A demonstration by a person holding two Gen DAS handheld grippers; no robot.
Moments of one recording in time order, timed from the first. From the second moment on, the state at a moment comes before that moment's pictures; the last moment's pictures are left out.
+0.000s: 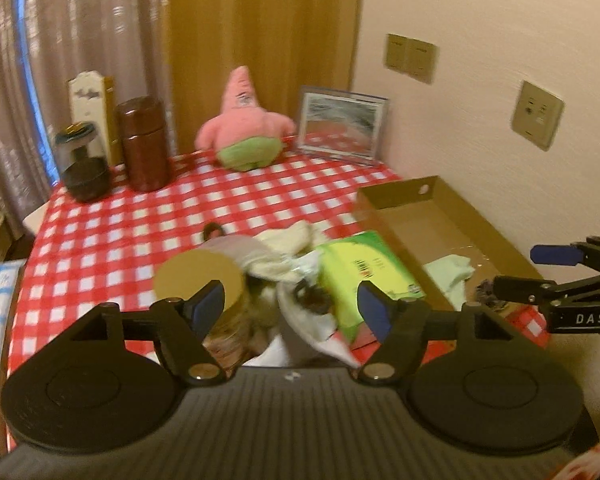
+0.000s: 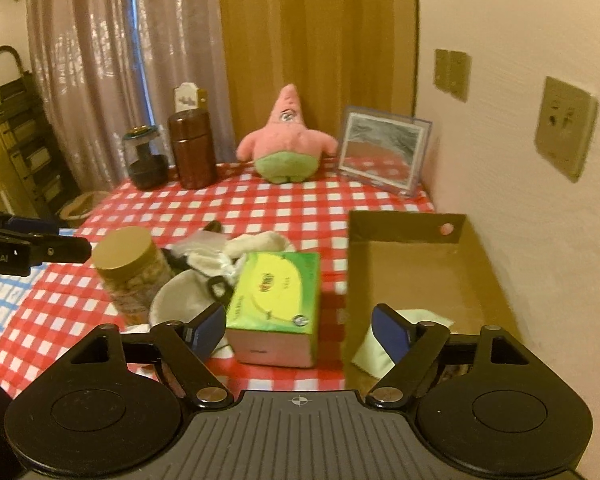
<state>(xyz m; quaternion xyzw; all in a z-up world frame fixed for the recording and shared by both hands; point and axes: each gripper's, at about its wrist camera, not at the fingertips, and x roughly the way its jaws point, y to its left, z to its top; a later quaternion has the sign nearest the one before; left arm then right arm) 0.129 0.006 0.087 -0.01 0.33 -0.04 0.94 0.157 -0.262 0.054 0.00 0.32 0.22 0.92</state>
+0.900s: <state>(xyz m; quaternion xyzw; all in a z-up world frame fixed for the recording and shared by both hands) 0.124 0.064 0.007 -0.02 0.39 -0.01 0.92 0.174 -0.154 -0.011 -0.06 0.34 0.35 0.87</state>
